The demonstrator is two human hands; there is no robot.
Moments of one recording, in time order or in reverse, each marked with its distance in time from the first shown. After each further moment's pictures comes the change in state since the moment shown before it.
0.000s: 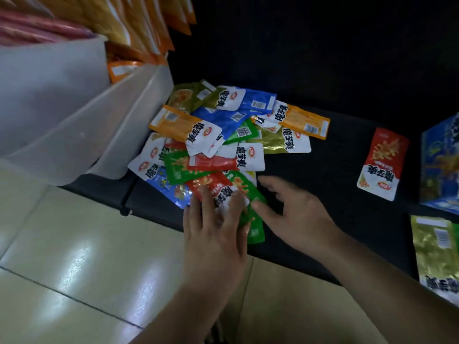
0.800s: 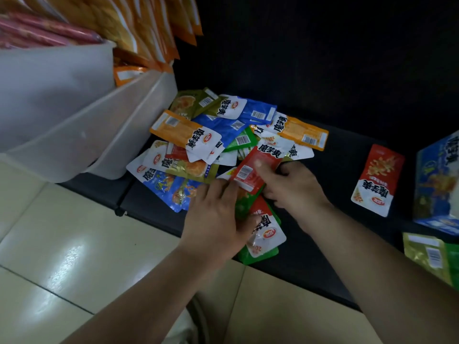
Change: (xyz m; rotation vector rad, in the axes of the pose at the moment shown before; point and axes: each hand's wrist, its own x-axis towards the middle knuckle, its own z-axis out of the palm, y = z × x) left_hand 0.056 0.004 -0.009 -0.088 -0.027 0.054; right_hand 0.059 0.000 -0.015 0.262 0.102 0.361
